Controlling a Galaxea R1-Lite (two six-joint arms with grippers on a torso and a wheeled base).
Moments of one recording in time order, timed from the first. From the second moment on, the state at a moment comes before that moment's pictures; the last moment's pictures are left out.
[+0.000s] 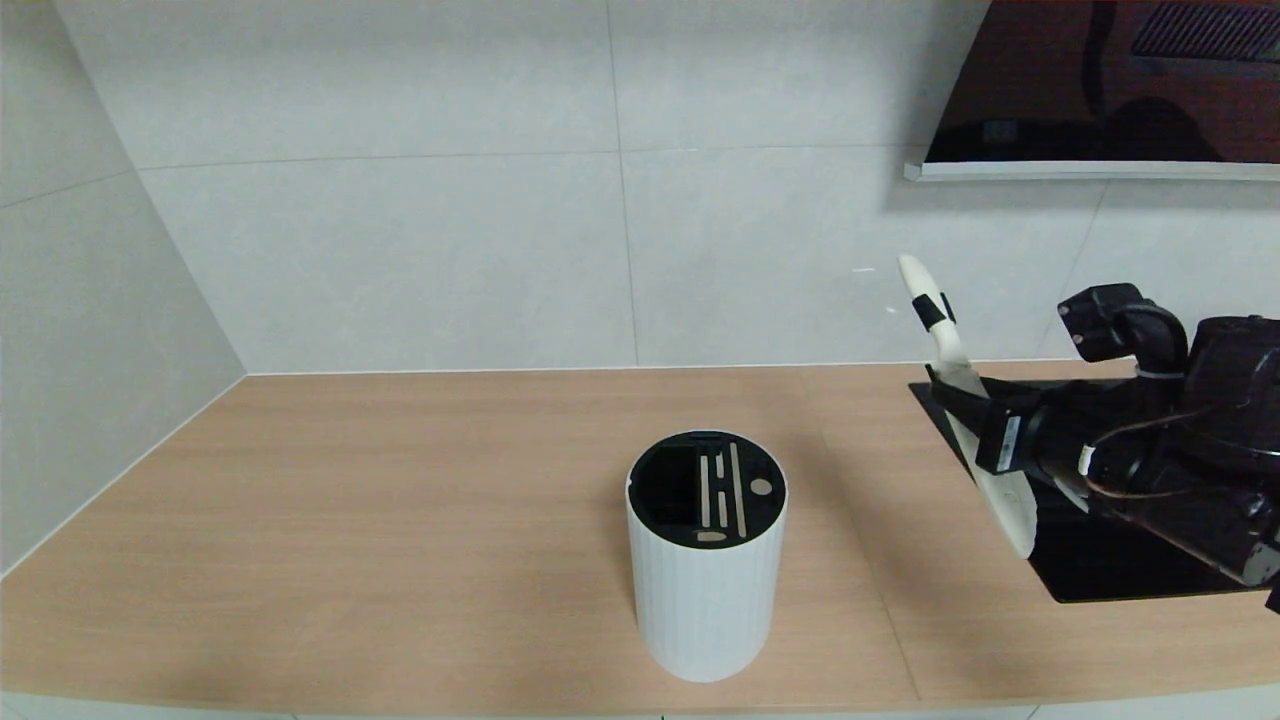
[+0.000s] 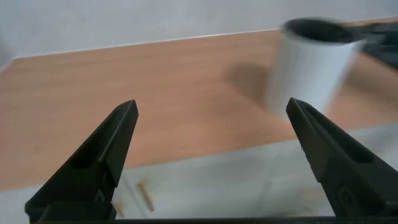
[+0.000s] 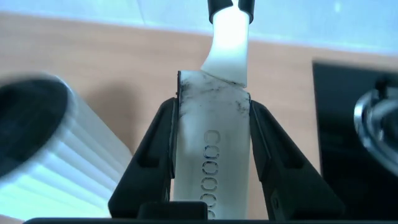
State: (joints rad) left arm 0.00 0.26 -0.45 0.23 -0.25 0.02; right arm 0.38 1.58 -0.59 -0.88 -0.09 0.04
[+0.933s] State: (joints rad) left arm -0.40 1.32 -0.78 -0.56 -0.24 -0.53; right arm 0.70 1.66 -0.85 -0.72 -0.11 0.05
